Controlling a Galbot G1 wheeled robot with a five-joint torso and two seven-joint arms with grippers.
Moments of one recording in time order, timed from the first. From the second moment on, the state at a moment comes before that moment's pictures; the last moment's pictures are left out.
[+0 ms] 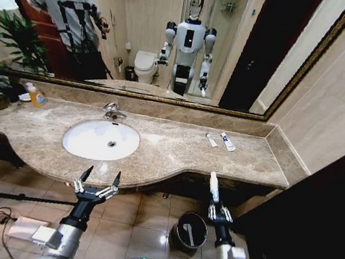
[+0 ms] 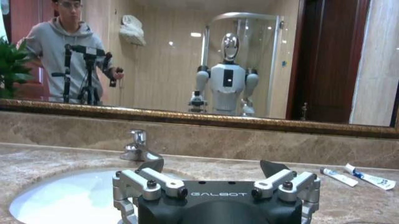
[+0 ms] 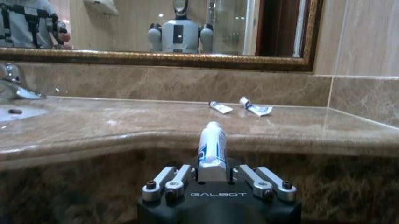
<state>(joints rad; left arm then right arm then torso) 1.93 -1.44 -0.60 -2.42 -0.21 -0.08 0.08 -1.84 1.55 0.55 1.98 0.00 0.33 0.04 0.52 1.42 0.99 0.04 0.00</state>
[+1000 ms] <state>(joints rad) 1.93 -1.44 -0.60 -2.42 -0.21 -0.08 0.08 -1.44 1.46 0.54 1.11 -0.06 0.31 -0.01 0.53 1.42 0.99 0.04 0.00</state>
